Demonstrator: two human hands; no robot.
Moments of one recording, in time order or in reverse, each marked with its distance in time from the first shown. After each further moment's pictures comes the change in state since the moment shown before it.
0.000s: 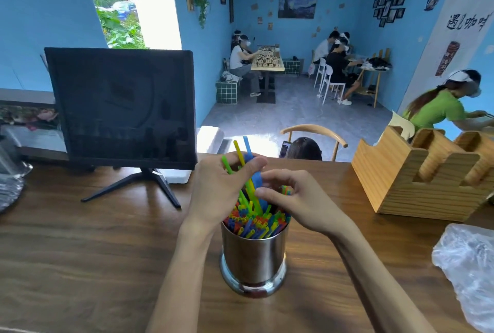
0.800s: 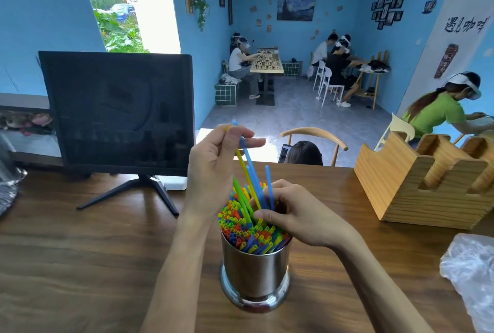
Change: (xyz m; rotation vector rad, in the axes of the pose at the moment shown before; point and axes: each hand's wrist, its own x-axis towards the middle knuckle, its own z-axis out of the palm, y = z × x) left_hand 0.030 0.013 -0.002 -0.143 0.079 0.130; right_hand 0.008 0.007 -0.001 -0.230 -0.198 0.043
